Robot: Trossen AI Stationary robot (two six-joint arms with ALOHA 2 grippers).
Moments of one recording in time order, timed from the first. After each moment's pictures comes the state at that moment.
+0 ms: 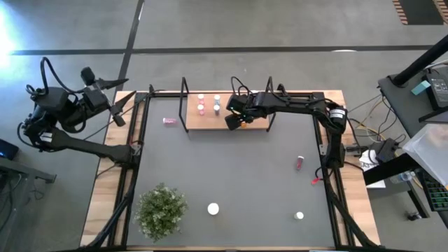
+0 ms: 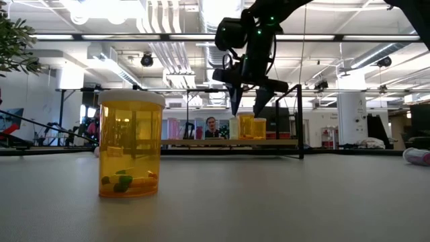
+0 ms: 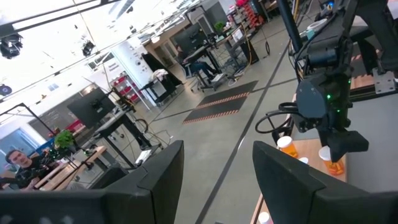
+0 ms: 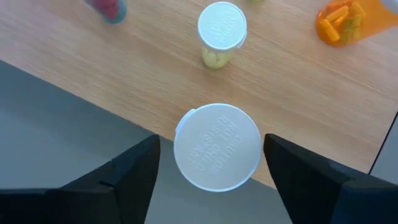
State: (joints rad) left arm -0.07 0.64 1.31 -0.74 -0.72 0.53; right arm -0.32 1.83 1.63 -0.93 0.20 0.76
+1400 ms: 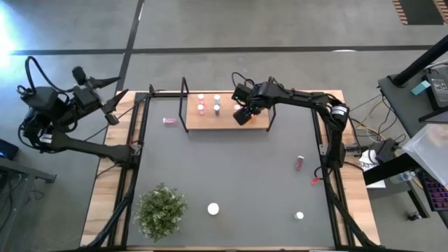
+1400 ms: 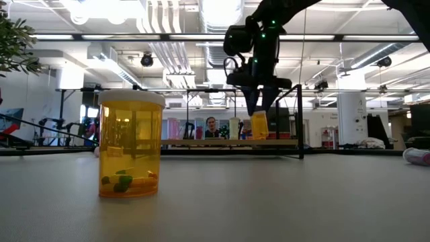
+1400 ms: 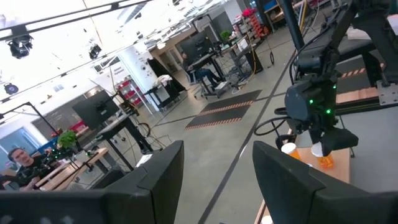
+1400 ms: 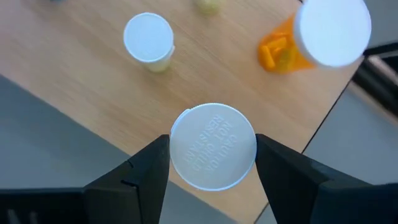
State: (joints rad) left arm -0.07 0.58 1.31 -0.75 -0.72 0.53; right arm -0.42 1.82 1.66 -1.05 0.21 0.47
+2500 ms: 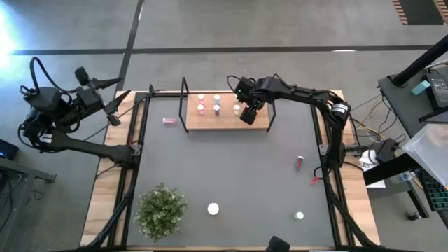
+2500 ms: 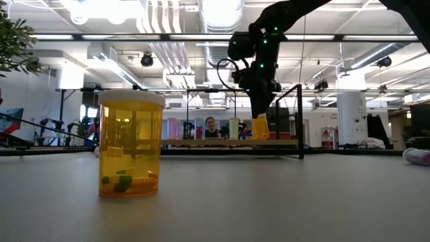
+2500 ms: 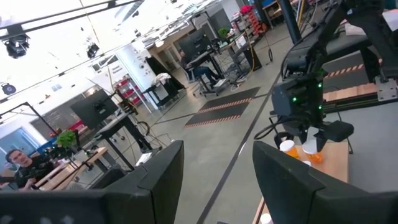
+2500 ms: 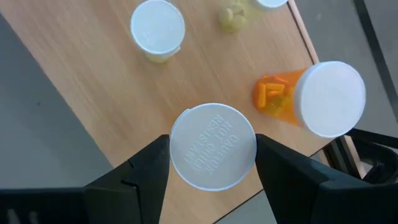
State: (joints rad) left arm -0.07 0.59 1.31 -0.75 -0.72 0.53; right arm -0.49 1.82 1.65 -1.00 0.15 -0.04
